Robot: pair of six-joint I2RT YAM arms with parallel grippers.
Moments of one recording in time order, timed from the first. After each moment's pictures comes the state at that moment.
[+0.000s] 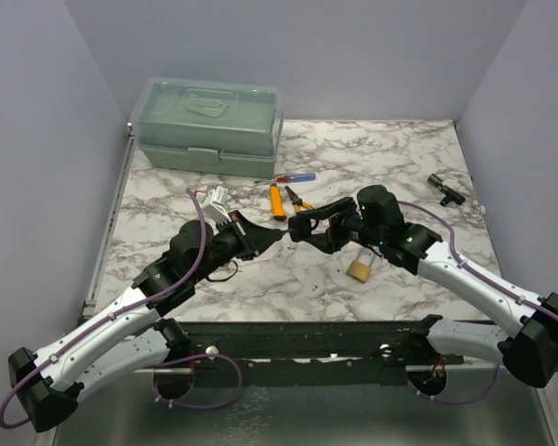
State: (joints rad) left arm -0.82 0.75 0.68 -0.09 -0.01 -0.96; right arm 0.70 1.14 0.87 -0.26 -0.24 1.84
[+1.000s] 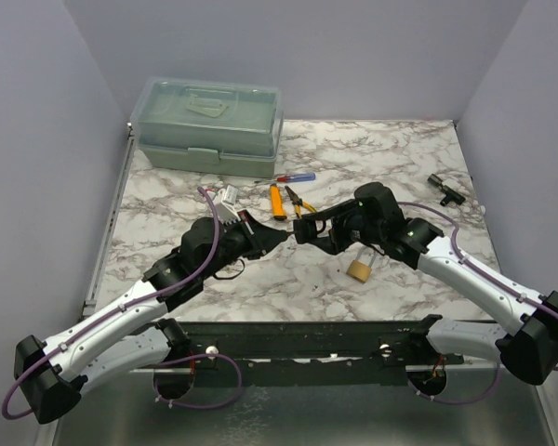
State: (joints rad) left arm -0.83 0.82 0.68 -0.06 -0.01 -0.94; right arm 0.69 1.16 0.92 -0.42 -0.19 1.84
